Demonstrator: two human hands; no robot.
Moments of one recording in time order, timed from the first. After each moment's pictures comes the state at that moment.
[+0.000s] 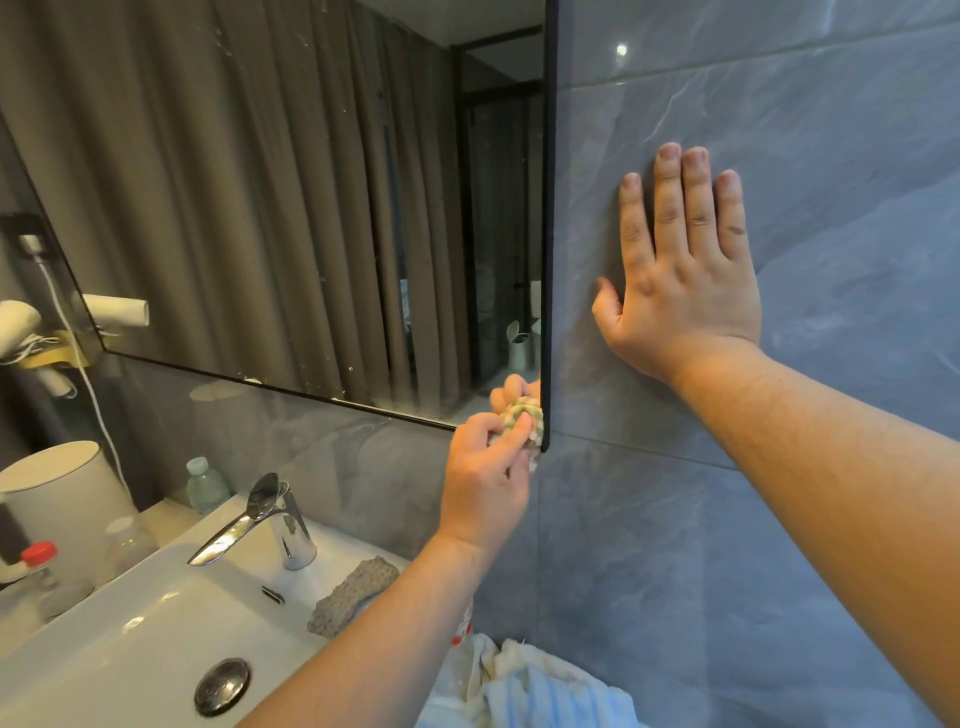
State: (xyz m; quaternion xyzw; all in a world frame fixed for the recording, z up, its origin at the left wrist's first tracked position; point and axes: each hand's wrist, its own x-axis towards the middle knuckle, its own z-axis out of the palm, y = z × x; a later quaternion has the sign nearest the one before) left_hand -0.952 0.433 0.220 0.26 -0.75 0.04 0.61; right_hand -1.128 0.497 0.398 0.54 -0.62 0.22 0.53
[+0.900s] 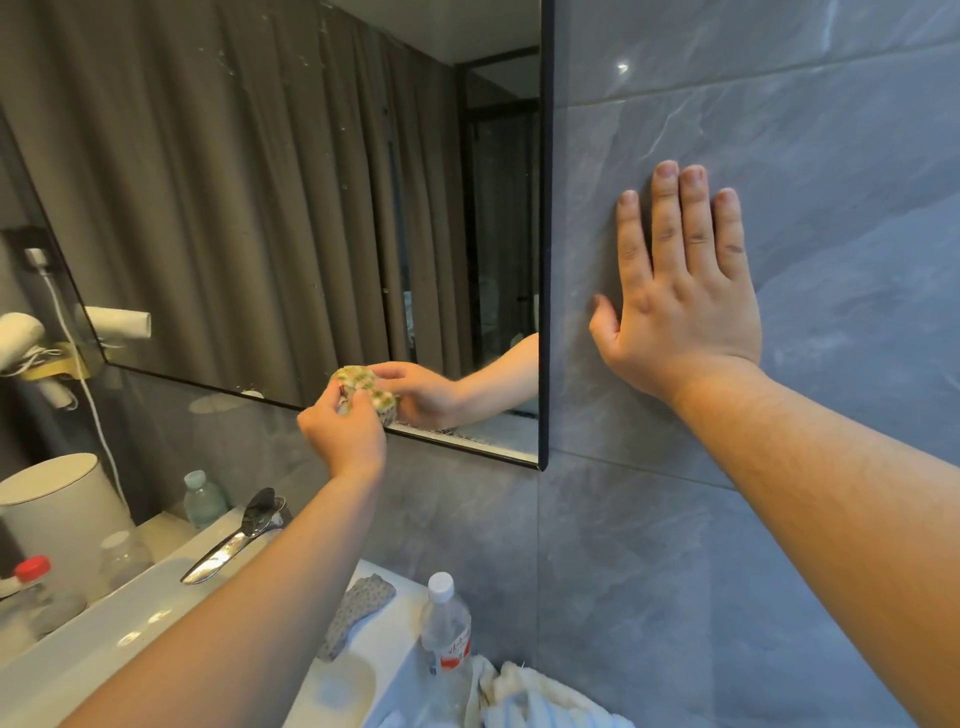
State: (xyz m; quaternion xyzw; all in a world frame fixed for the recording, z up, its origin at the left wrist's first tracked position) left_hand -0.863 0.345 0.273 0.52 -0.41 -0.23 0.71; right_hand -1.128 0.496 0.398 0.54 -0.61 0.23 0.53
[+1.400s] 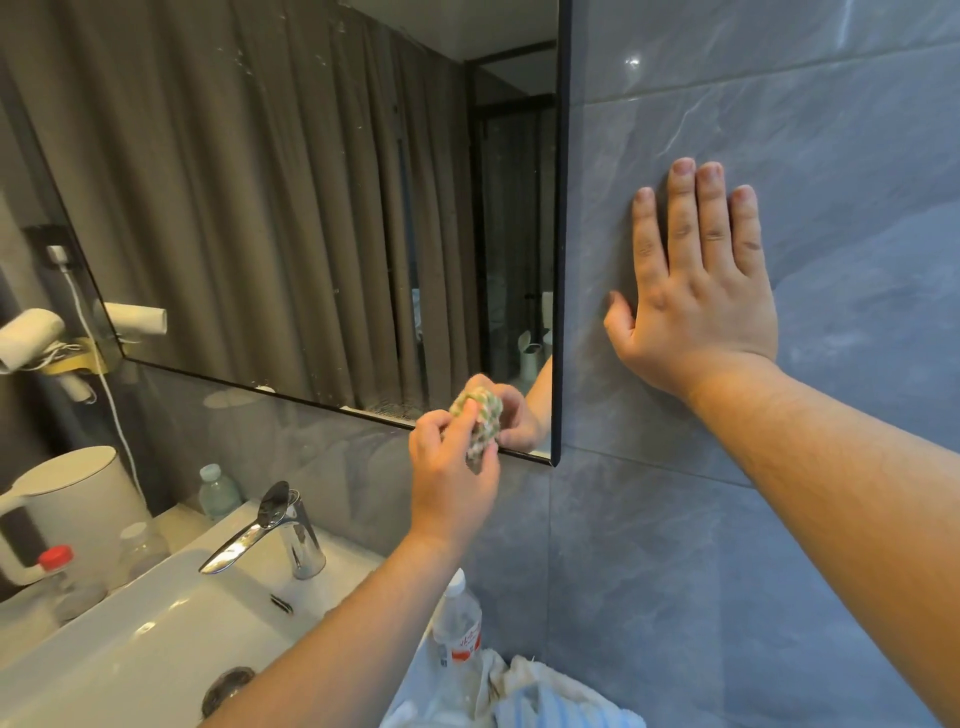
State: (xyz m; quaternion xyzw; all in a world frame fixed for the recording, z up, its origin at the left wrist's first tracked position) left_hand -0.919 0.417 0.230 0.38 -0.72 0.03 0.59; right_hand -1.128 0.495 0.398 0.54 -0.61 0.23 0.53
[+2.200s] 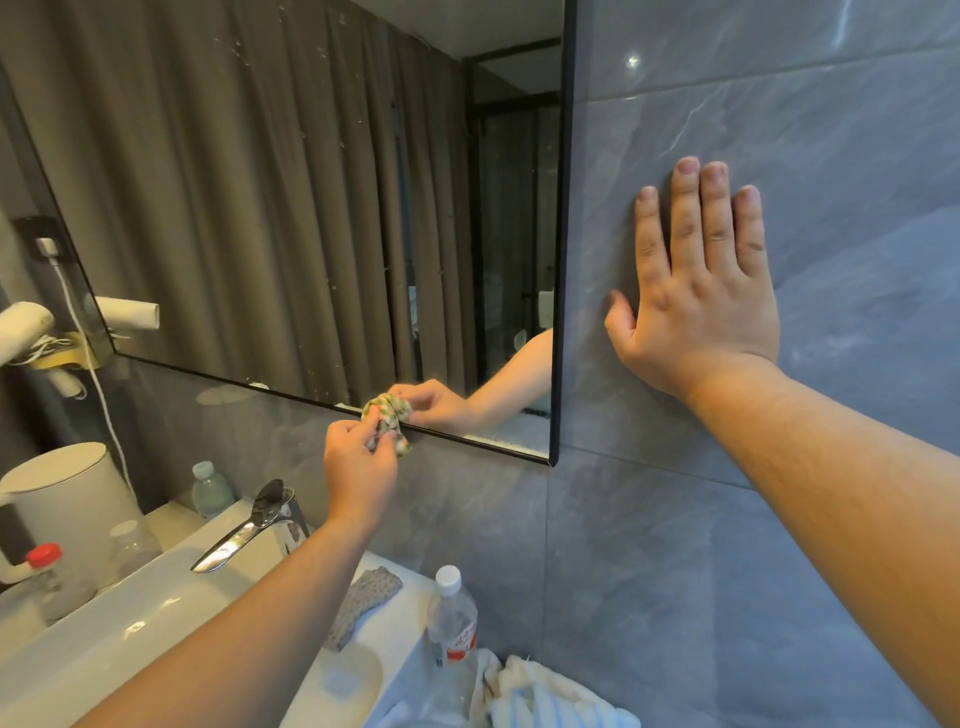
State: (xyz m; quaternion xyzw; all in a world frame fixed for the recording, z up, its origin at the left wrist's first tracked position) left_hand -0.847 0.370 0.232 0.54 -0.59 -0.14 0.58; right_hand -1.127 0.496 0.398 0.53 -0.61 0.23 0.54
